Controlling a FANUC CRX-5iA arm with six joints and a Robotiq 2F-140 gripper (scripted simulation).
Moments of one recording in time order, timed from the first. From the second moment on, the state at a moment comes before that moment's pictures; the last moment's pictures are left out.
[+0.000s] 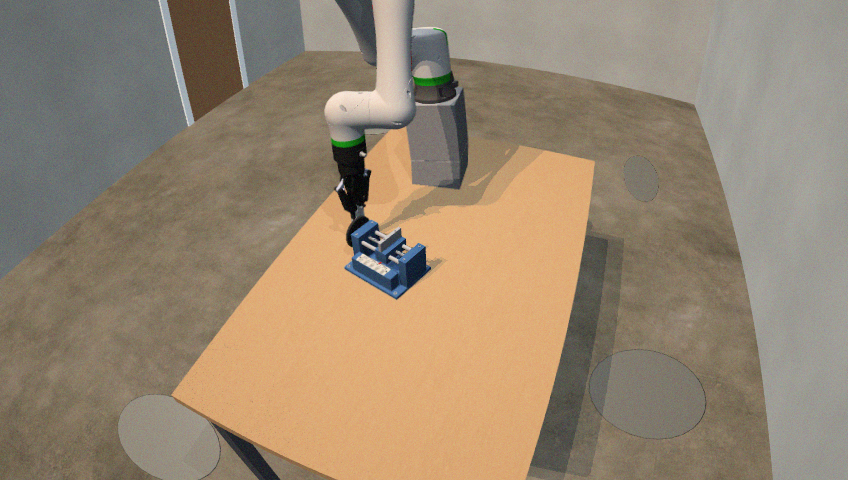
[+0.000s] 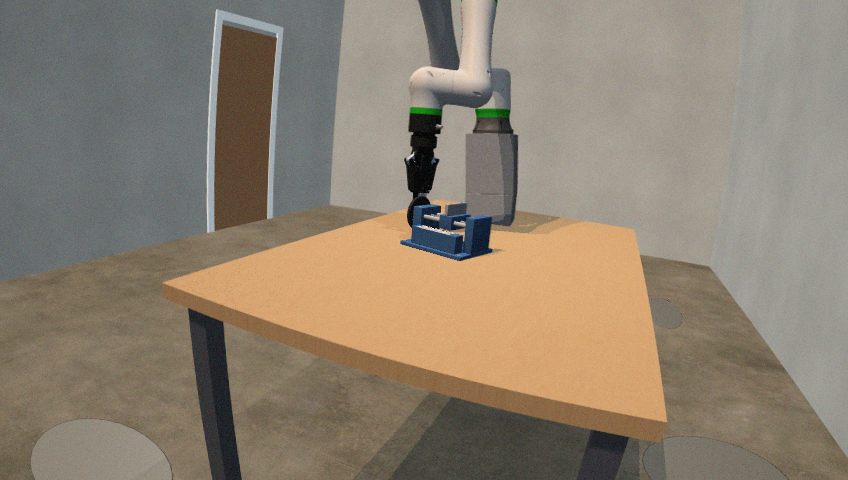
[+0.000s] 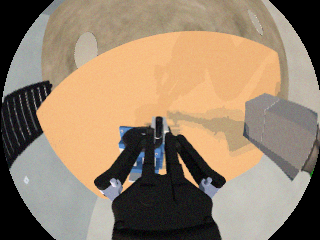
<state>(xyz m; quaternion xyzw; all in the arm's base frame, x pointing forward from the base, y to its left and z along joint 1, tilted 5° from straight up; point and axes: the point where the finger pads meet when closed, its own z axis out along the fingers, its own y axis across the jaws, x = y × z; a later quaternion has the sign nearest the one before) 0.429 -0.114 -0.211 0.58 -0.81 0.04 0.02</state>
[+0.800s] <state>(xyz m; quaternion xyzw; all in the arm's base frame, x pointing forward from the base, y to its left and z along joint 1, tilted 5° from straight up) 0.457 -0.126 -0.247 0.58 -0.81 0.04 0.02</state>
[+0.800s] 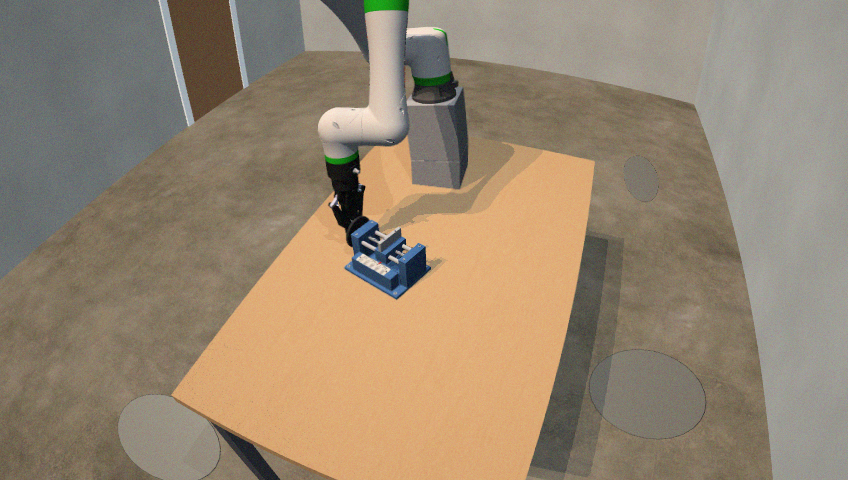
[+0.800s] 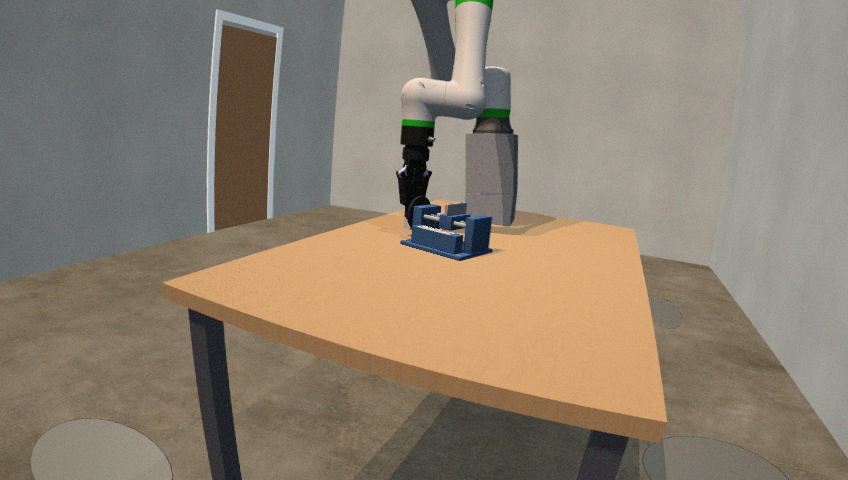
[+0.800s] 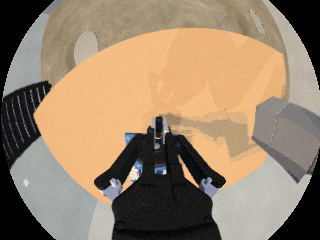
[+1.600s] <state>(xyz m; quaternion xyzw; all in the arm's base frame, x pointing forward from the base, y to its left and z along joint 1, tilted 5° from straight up) 0.495 -0.136 -0.214 0.58 -0.81 0.04 0.02</state>
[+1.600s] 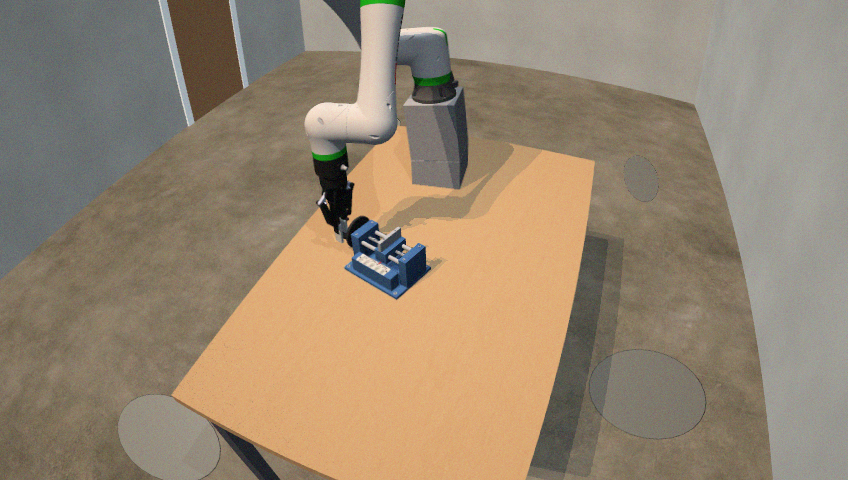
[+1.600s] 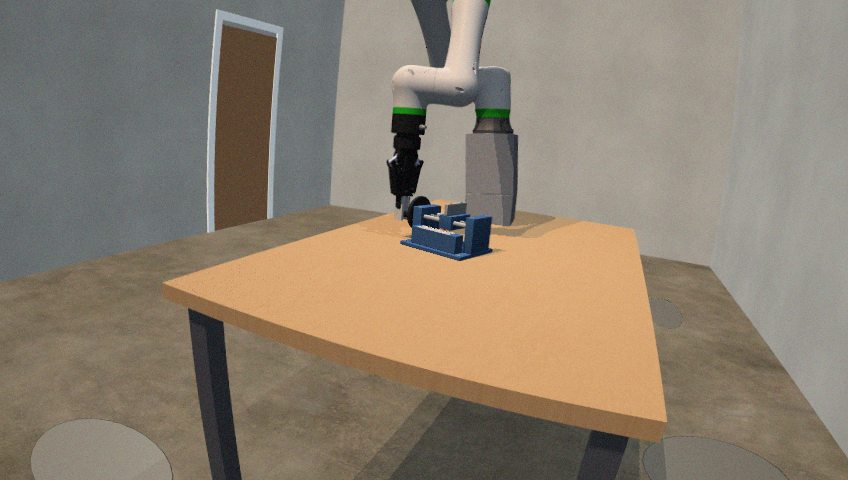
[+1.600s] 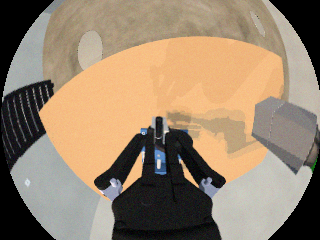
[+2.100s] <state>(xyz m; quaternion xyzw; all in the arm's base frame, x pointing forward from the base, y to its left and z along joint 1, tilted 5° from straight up) 0.484 -0.130 -0.185 0.58 -0.81 0.04 0.02</state>
